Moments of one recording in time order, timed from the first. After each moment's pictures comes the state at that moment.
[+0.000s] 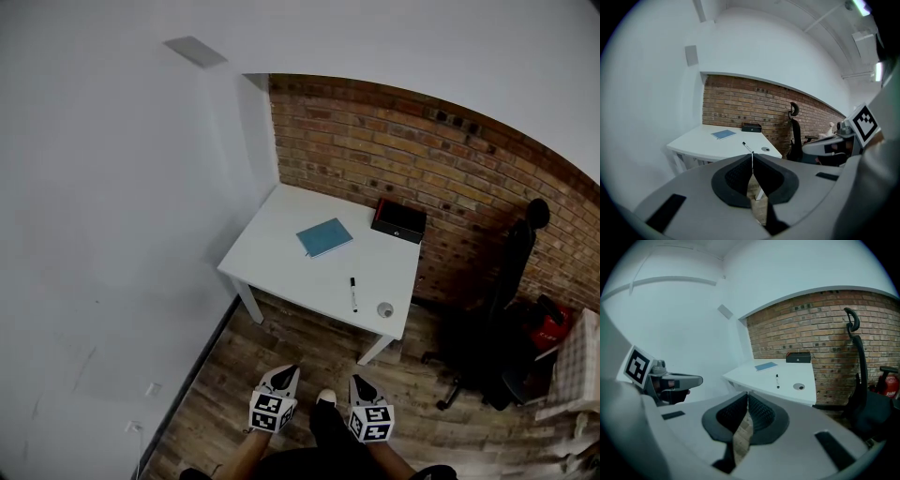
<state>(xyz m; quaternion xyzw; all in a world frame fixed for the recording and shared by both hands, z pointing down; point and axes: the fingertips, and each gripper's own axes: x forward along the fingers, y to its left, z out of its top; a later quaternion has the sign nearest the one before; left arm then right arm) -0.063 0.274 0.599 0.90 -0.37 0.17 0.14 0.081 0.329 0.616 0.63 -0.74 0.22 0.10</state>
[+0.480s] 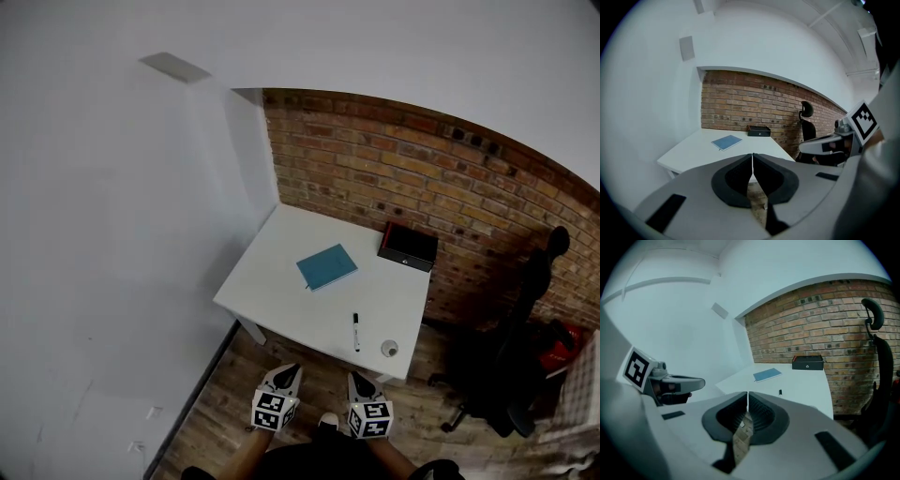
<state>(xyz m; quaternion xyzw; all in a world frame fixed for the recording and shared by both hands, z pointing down) -0.017 0.130 0.590 0.90 -0.38 0.17 0.13 0.117 0.175 0.605 0.61 -0.75 0.22 0.09</state>
